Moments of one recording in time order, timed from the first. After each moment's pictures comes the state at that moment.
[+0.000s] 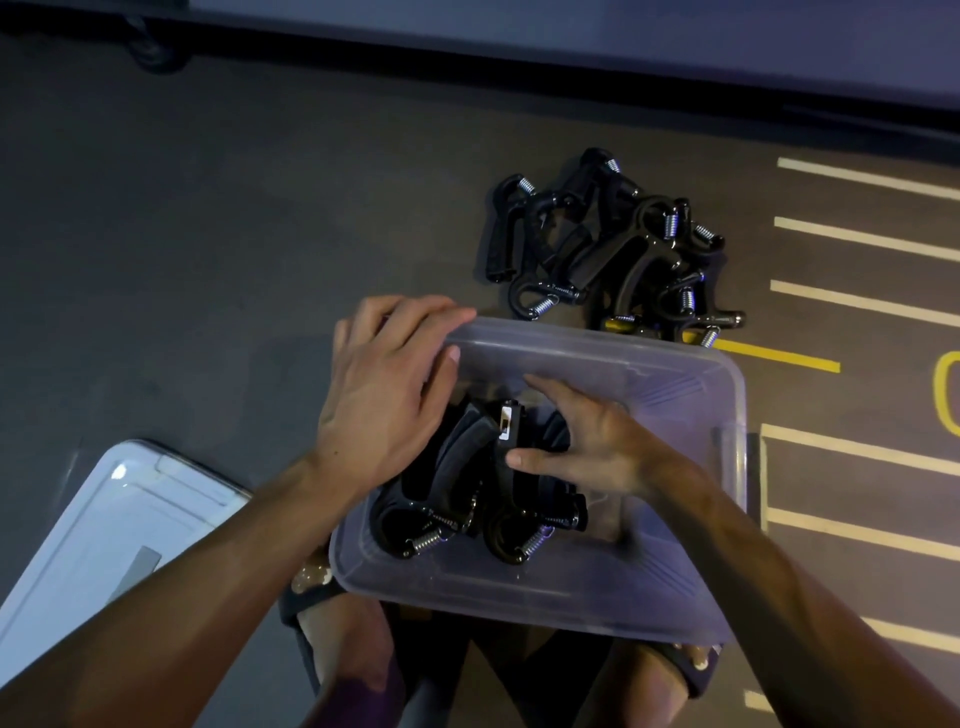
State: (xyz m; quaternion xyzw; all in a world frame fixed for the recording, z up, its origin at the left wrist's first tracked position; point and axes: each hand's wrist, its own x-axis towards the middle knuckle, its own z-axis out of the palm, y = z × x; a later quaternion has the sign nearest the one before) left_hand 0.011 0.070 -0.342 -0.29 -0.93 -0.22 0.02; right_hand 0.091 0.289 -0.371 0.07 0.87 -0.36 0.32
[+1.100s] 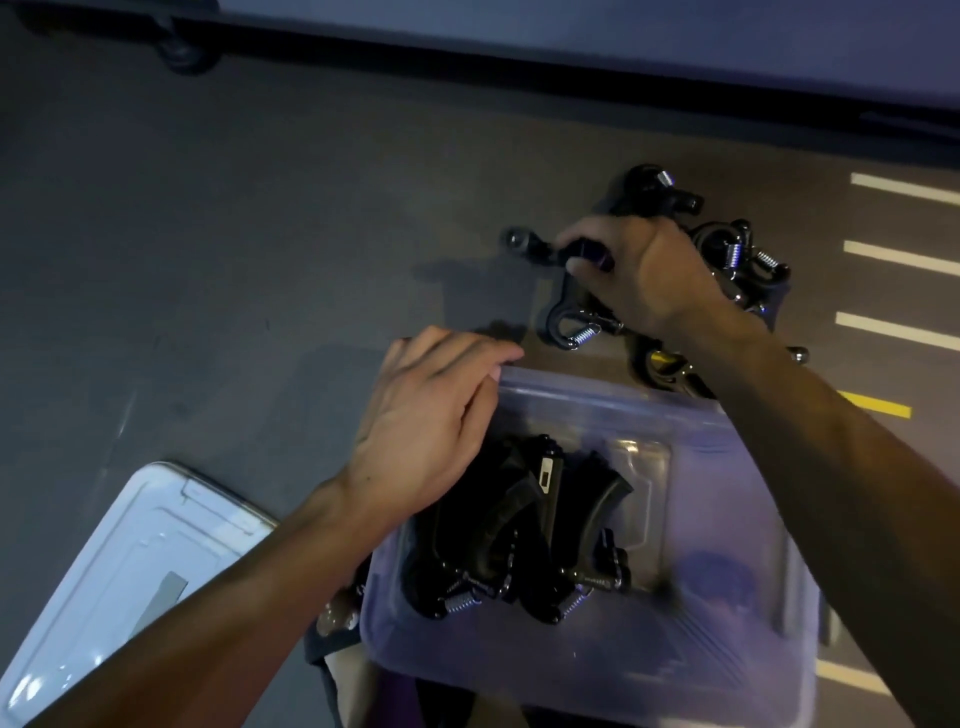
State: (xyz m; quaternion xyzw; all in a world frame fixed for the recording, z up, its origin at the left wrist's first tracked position) left_hand -0.019 0.075 -0.344 -0.30 -0.91 -0.27 -0.03; right_hand -0.075 0.324 -0.359 0.04 0.97 -0.24 0.07
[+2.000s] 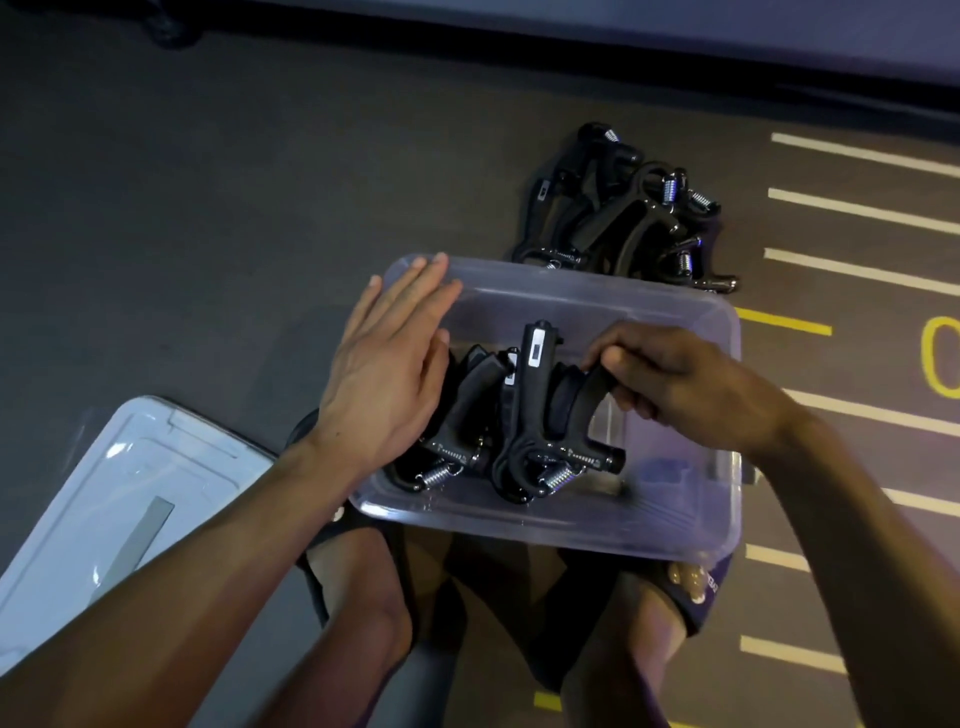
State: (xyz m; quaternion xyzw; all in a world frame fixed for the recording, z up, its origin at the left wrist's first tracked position) left_hand 0.046 0.047 -0.348 -0.30 -0.92 -0.25 -0.02; right_hand 0.123 0.321 -0.310 0.05 0.84 -0.50 0.22
